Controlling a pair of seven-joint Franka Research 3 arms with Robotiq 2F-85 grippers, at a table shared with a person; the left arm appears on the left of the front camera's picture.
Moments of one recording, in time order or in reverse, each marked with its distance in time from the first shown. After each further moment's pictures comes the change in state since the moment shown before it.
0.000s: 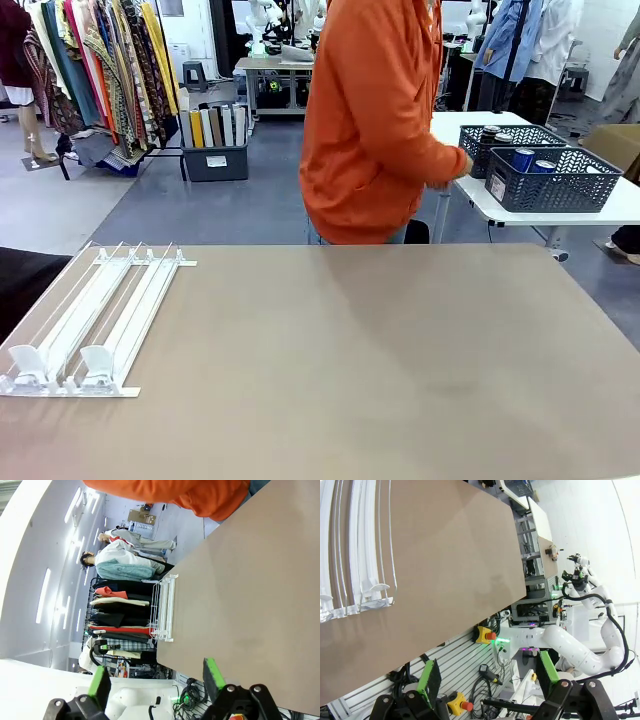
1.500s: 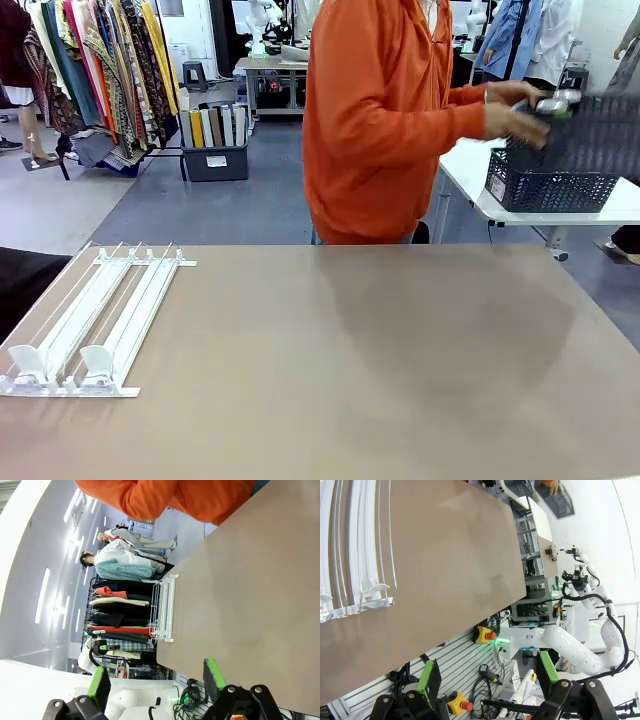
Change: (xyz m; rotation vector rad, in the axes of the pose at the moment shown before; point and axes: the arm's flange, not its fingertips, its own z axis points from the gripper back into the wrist) left arm 0.000 0.000 0.000 0.000 0.000 0.000; right arm 0.000 0.000 0.000 0.000 0.000 0.000
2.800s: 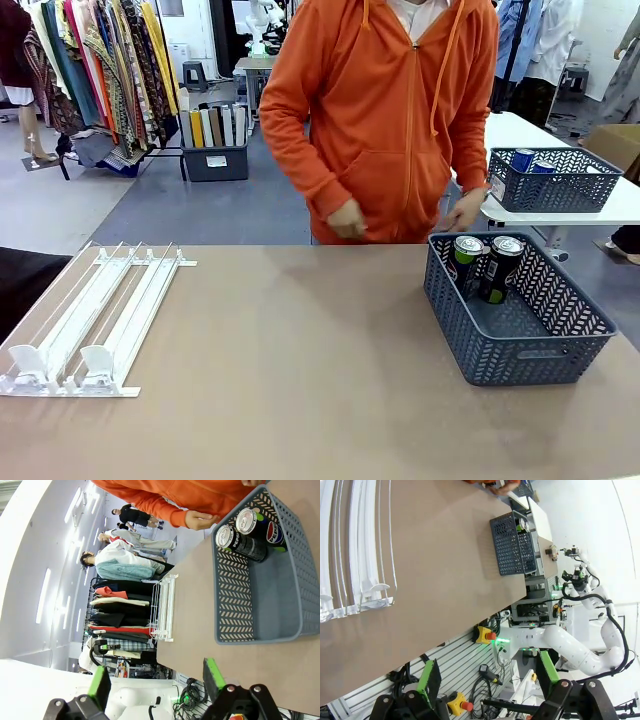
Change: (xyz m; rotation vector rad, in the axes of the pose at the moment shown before) left arm 0.000 0.000 0.000 0.000 0.000 0.000; right arm 0.000 0.000 0.000 0.000 0.000 0.000
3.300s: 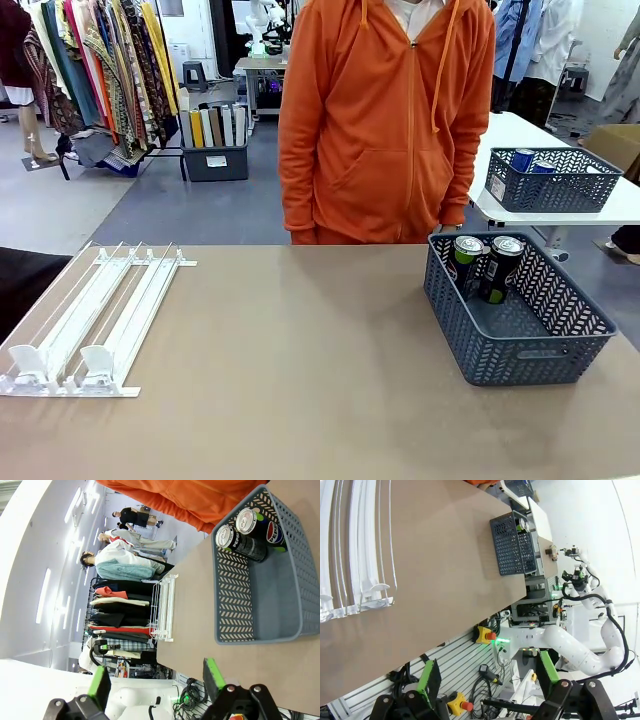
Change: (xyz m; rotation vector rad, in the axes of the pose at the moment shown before) left arm 0.000 0.000 0.000 0.000 0.000 0.000; right arm 0.000 0.000 0.000 0.000 0.000 0.000
